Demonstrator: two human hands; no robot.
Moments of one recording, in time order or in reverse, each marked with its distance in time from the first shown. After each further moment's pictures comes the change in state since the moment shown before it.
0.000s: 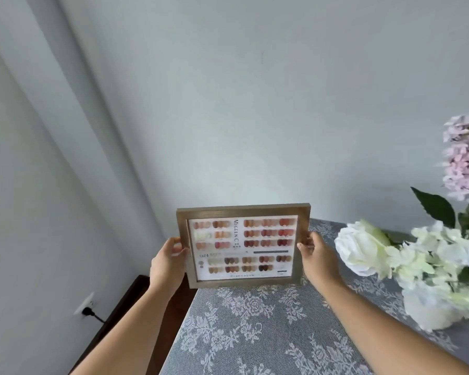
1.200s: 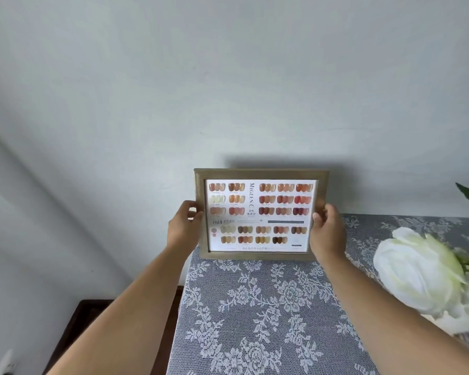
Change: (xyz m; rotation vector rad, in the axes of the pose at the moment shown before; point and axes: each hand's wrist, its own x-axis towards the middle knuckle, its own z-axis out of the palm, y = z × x) left_hand 0.176 0.045 0.150 -0.096 -0.316 0.143; right_hand 0.131 0.052 0.046 -0.038 0.443 0.185
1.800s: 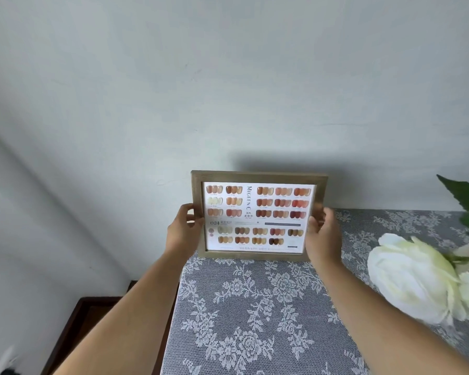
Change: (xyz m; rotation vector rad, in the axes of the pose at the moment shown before) left_hand -0.022 -0.006 0.005 -0.030 -0.039 0.002; right_hand -0.021 0.009 -0.013 0.095 -0.020 0.038
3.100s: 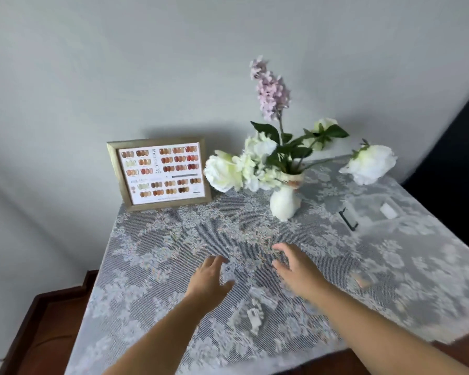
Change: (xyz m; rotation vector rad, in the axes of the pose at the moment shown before) left_hand -0.342 0.011 0.144 0.646 -0.522 0.354; right_hand -0.183 0.110 -0.291 -0.298 -0.572 -0.075
